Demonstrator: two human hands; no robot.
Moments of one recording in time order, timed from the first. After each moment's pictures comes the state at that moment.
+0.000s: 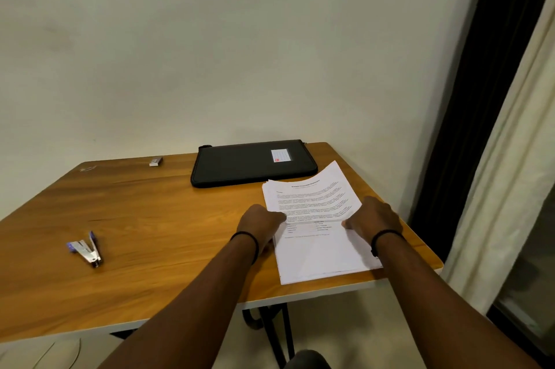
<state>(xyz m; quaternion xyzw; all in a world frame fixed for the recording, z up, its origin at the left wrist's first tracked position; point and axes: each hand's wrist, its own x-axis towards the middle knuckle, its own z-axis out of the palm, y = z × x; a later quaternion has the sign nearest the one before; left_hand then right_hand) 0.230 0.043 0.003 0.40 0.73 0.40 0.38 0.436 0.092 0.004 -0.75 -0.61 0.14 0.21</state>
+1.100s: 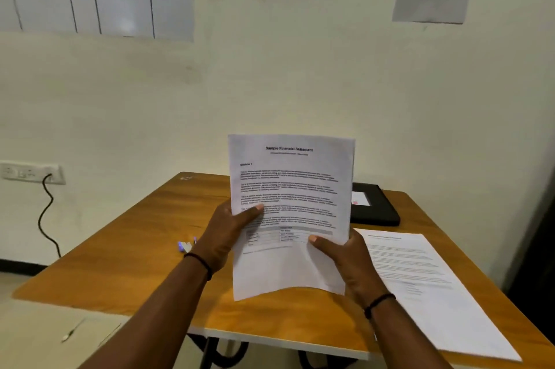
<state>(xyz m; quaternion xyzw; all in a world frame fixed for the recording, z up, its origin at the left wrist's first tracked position) 0.043 -0.069 0.059 0.46 0.48 0.67 0.32 0.254 0.027 0.019 -0.33 -0.63 0.52 0.47</state>
